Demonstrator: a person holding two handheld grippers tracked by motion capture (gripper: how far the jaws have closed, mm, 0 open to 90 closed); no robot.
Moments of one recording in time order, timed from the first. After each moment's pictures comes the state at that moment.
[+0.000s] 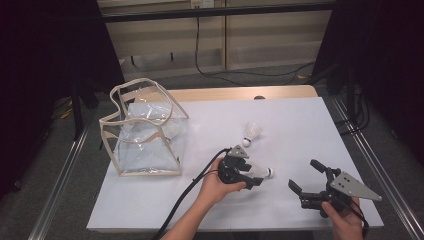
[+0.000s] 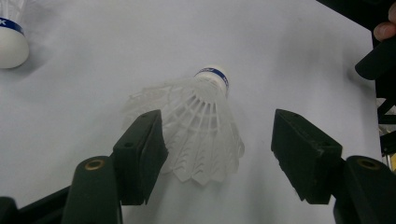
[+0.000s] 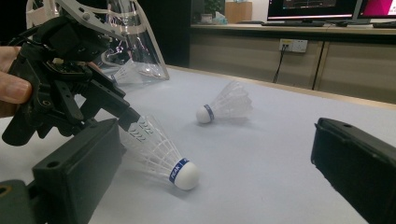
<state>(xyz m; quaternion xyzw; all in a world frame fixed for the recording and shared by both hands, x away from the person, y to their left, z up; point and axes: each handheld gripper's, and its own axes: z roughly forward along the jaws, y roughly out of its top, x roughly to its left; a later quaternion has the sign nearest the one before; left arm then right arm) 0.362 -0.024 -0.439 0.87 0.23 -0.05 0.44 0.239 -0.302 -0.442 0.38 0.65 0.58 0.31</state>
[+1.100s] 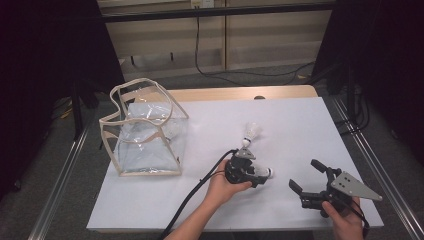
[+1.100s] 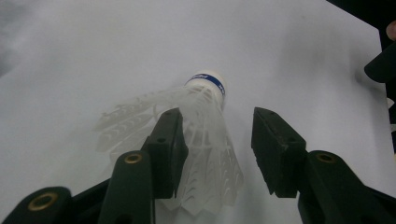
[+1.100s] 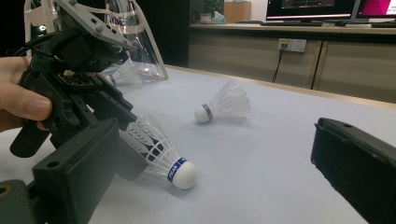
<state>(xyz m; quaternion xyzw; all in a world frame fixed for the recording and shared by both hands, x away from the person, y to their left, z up) 0.361 -0.043 -0.448 0.87 0.22 -0.05 0.43 0.239 -0.304 -0.442 0.38 0.65 0.58 0.31</state>
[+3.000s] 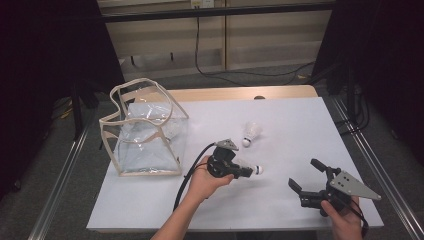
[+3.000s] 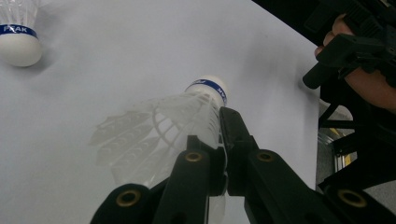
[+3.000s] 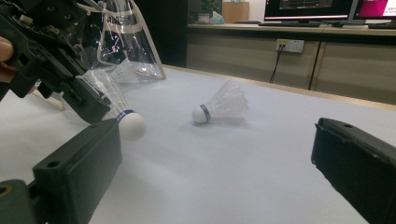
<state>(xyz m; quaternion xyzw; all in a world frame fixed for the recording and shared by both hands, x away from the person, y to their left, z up) 0.365 0.004 -0.406 0.86 0.24 -0.11 0.44 0.241 -0.303 -0.443 0.38 0.65 0.57 0.32</state>
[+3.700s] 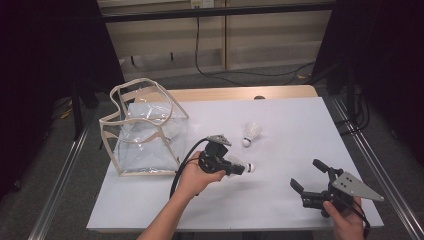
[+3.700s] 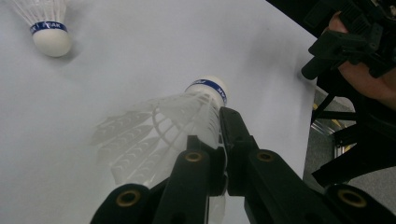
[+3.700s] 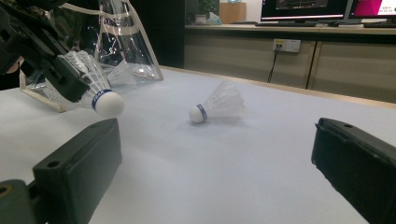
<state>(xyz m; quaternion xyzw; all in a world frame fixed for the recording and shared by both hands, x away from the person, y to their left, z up) 0.370 0.023 -0.382 0.87 0.25 -0.11 0.42 0.239 -0.306 -0.443 0.39 0.65 0.58 0.32</state>
